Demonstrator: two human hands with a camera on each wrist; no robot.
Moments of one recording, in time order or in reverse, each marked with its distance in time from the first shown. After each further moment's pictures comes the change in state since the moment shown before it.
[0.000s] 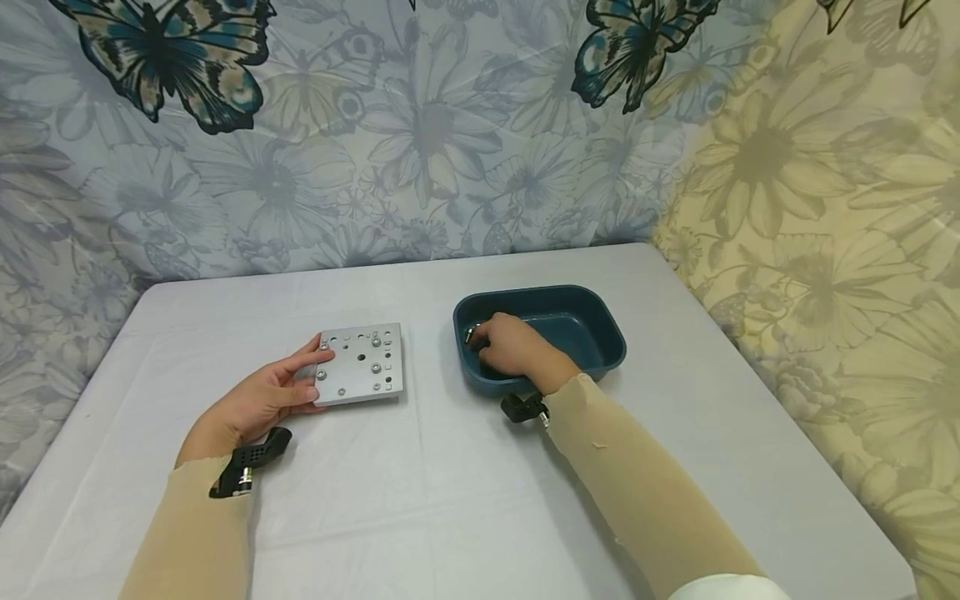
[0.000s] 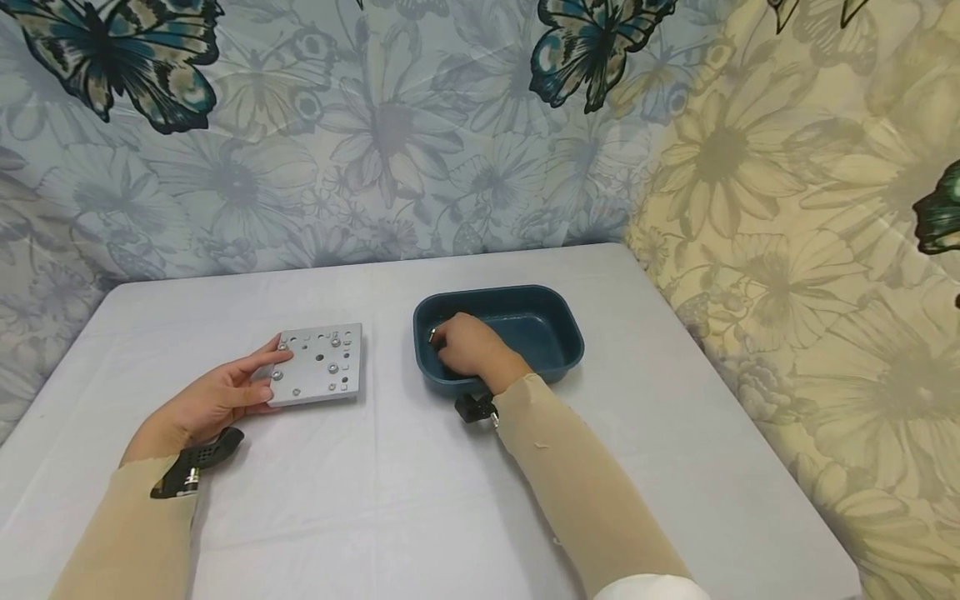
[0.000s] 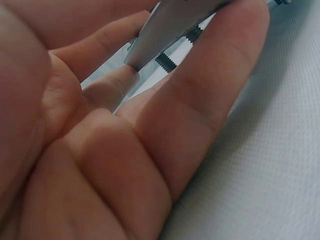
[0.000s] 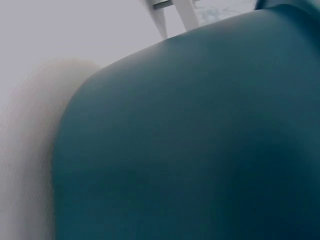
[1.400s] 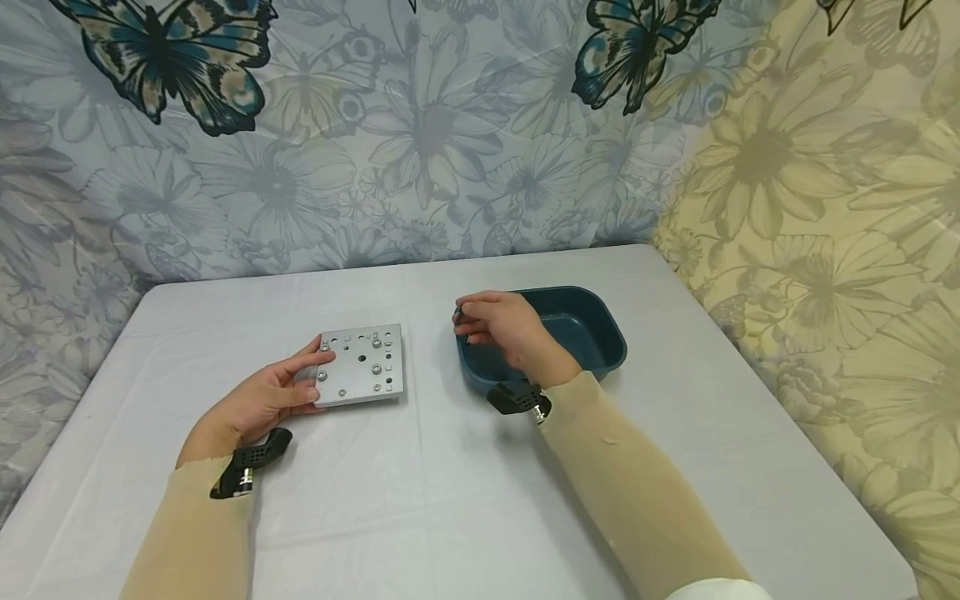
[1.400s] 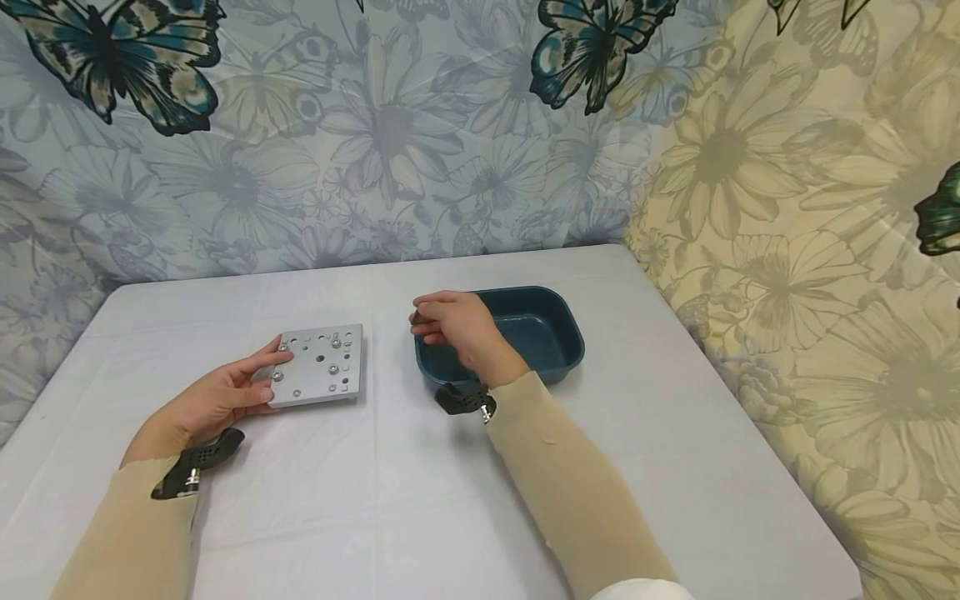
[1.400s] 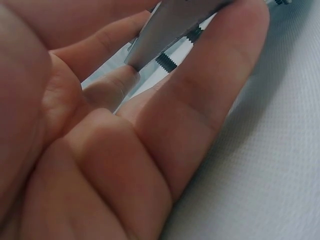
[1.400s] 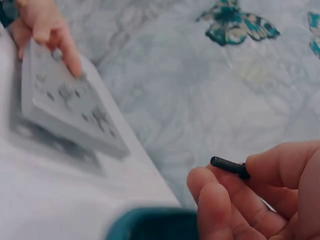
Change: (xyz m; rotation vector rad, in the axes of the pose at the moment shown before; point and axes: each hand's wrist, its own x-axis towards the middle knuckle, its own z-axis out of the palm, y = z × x) left_hand -0.001 0.000 0.000 -0.015 -0.016 0.029; right_hand -0.003 -0.033 -0.016 1.228 0.228 0.223
